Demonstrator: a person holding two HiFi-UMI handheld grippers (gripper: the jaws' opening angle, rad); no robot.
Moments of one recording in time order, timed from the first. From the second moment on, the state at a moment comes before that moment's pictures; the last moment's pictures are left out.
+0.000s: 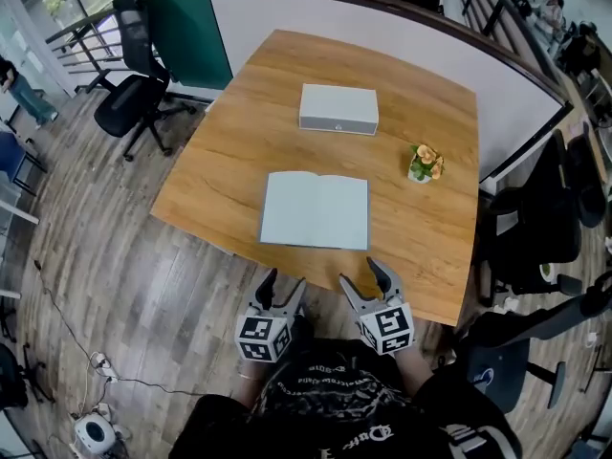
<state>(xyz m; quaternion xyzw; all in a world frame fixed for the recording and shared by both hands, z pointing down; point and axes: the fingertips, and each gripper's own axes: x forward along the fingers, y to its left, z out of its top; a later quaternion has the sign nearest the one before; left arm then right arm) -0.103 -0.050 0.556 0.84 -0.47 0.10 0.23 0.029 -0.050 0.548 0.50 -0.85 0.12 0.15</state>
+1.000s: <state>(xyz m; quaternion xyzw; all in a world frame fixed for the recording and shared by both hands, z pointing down) -0.178 -0.157 0.593 0.79 -0.52 0.15 0.28 -0.030 -0.126 0.558 0.50 -0.84 0.15 0.16</state>
